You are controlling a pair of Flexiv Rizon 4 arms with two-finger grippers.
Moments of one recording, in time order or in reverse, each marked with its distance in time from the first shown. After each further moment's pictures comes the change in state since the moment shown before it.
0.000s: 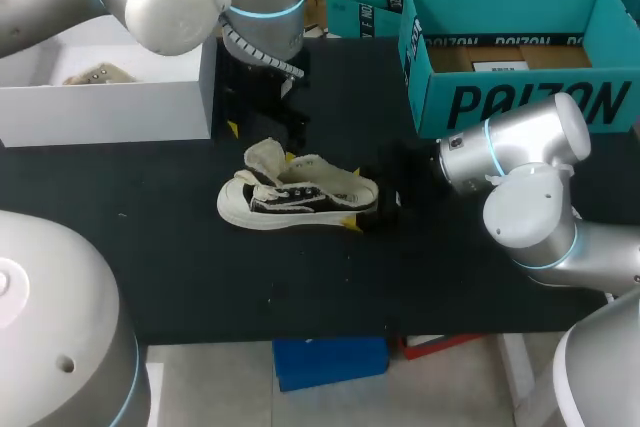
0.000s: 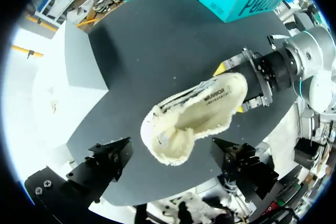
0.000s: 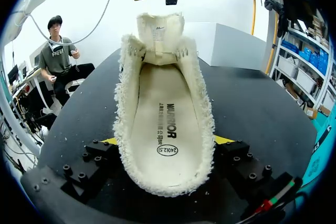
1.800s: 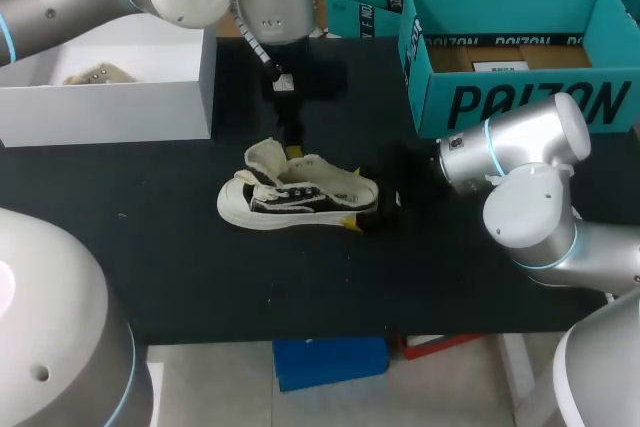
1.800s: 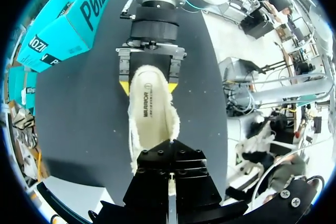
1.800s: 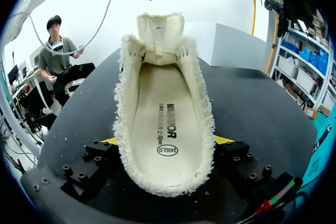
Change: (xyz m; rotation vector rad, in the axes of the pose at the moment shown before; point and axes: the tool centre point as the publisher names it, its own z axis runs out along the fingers) left arm 0.038 -0.013 0.011 -0.009 0.315 1.063; right arm 0.000 0.000 0.000 0.000 0.000 0.000
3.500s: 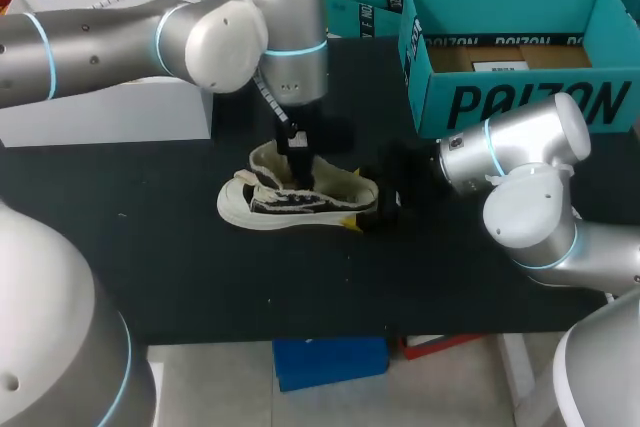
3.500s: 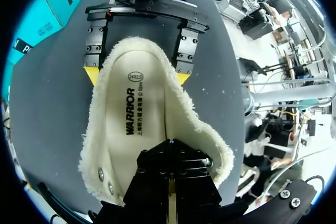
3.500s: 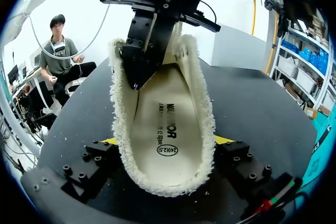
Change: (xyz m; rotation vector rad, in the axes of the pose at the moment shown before) left arm -0.012 -0.005 0.105 -0.014 0.085 -0.033; right arm 0.000 0.000 0.000 0.000 0.000 0.000
